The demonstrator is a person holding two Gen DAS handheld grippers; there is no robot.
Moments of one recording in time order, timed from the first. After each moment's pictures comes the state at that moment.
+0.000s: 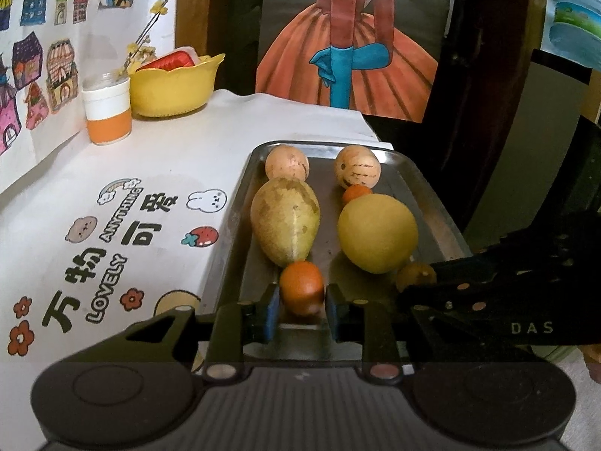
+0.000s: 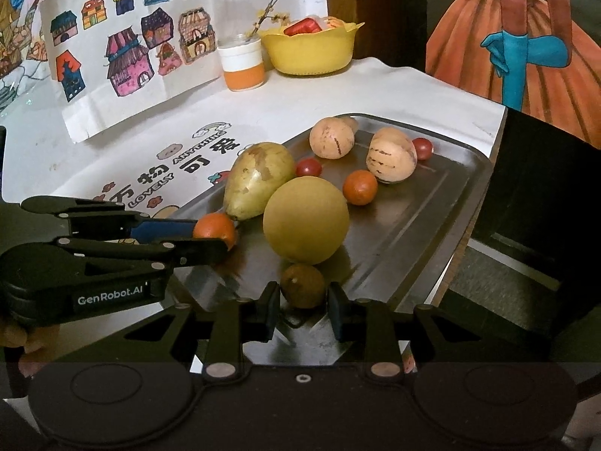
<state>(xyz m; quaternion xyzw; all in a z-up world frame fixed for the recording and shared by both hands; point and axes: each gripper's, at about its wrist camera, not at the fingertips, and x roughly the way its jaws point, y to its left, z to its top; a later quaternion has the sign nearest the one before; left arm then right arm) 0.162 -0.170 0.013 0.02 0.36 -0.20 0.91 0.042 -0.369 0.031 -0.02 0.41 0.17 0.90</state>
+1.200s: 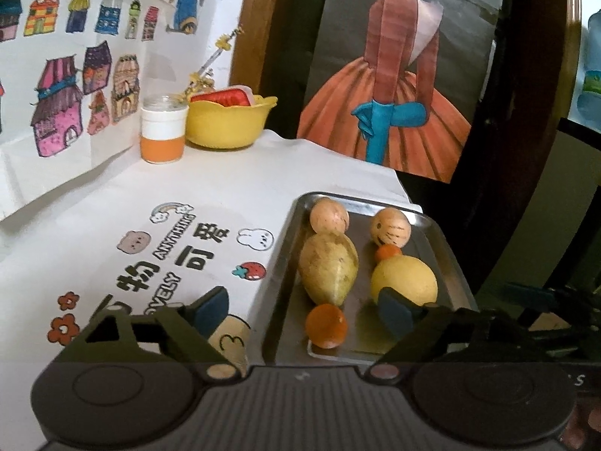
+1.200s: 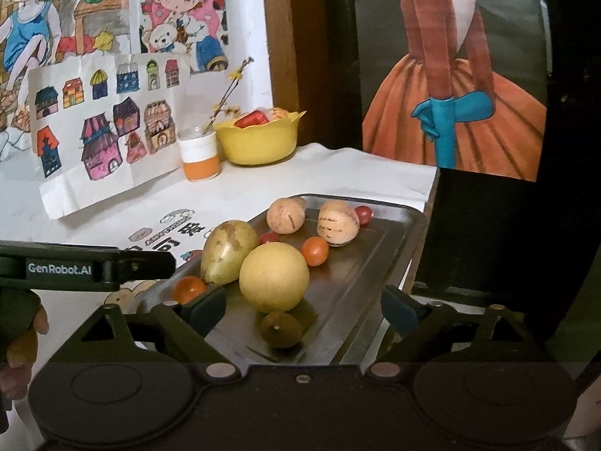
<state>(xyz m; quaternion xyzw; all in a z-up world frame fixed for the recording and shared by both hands) 0.147 -0.137 0.039 -0.05 0.30 -0.14 0.94 -0.010 -0.373 0.043 0.02 0.26 0.07 0.96</state>
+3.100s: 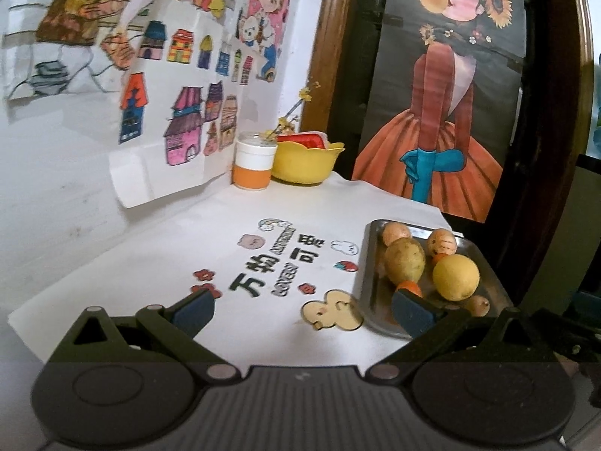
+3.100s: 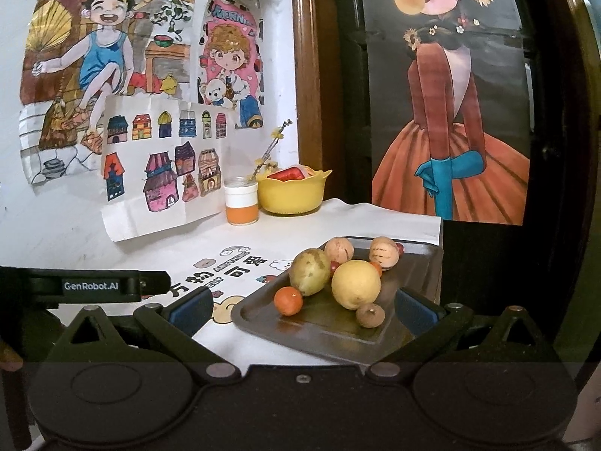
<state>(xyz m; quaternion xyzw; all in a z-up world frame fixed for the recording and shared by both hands) 0.055 -0.047 0.040 -0.07 0.23 -0.07 0.97 -0.126 -0.288 0.060 0.01 0.16 0.05 0.99</state>
